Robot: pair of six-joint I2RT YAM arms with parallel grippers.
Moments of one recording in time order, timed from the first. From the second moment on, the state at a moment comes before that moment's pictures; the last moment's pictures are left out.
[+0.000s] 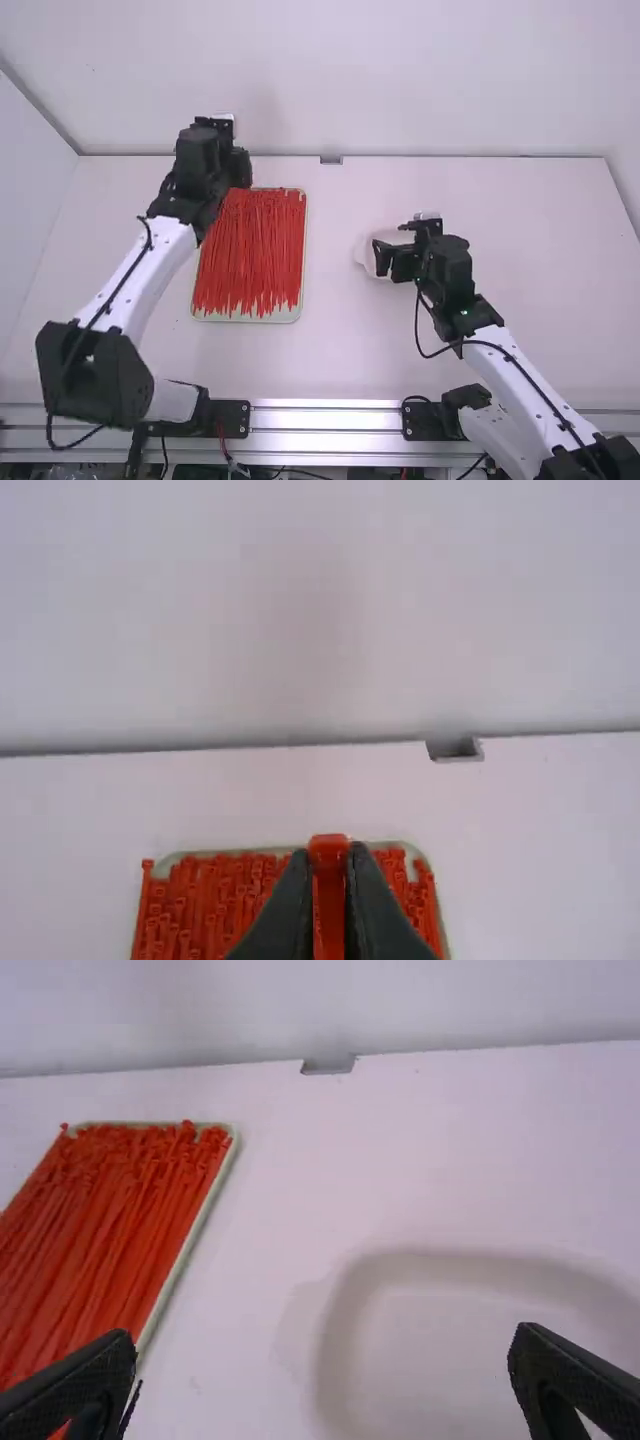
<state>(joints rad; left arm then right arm) -0.12 1.45 1.19 -0.15 -0.04 -0.09 0.31 1.03 0.51 0.04 -0.13 0.21</state>
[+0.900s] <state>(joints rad) -0.27 1.22 0.80 0.27 0.30 -0.22 0.43 1.03 0.51 0.49 -0.42 0.31</state>
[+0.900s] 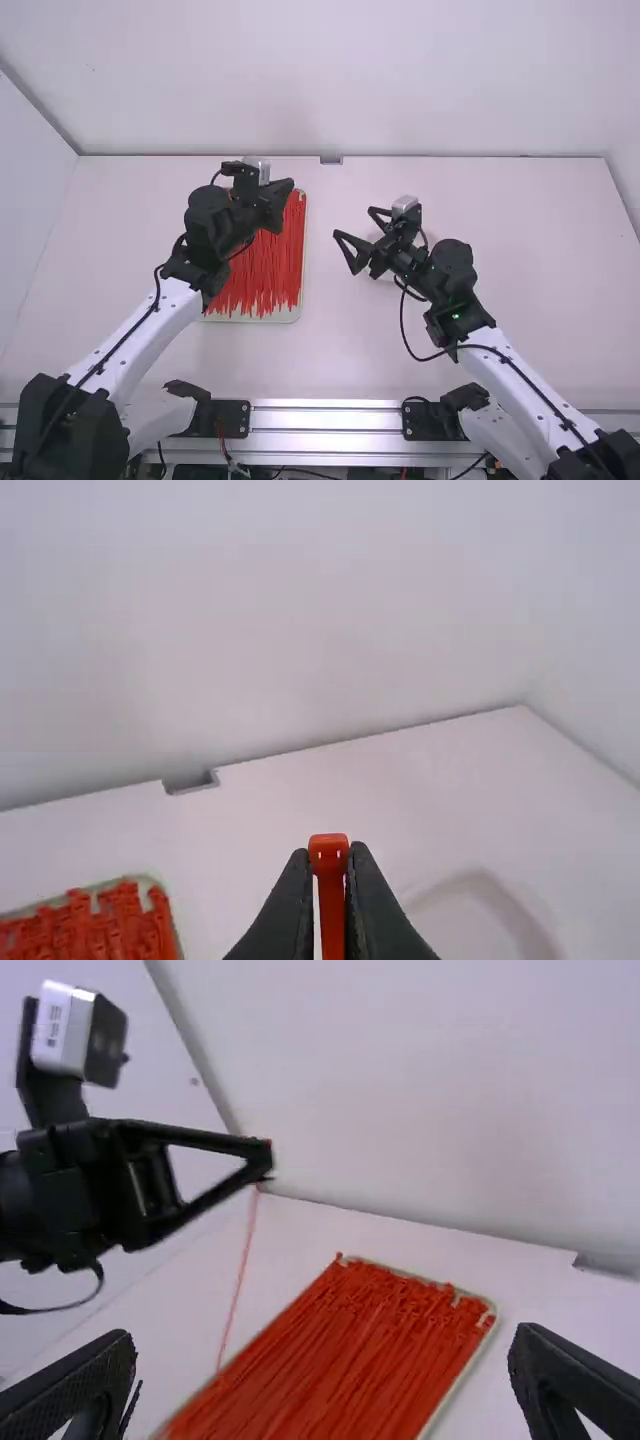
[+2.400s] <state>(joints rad) -0.41 1.22 0.80 0.38 0.32 -0.24 0.55 1.37 0.61 0.74 -0.43 0.47</state>
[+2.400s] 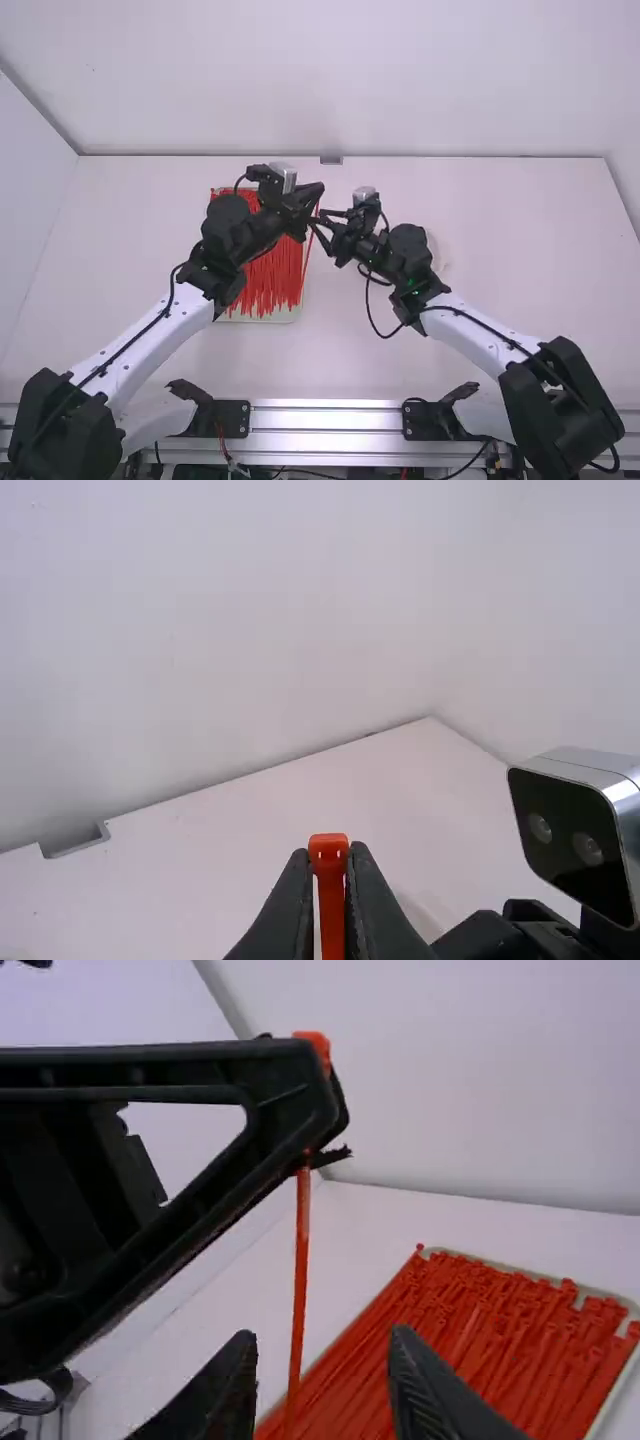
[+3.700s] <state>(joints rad) -0.21 1.25 1.07 0.21 1.01 -0.12 0.26 1.37 0.71 0.89 -1.11 0.55</state>
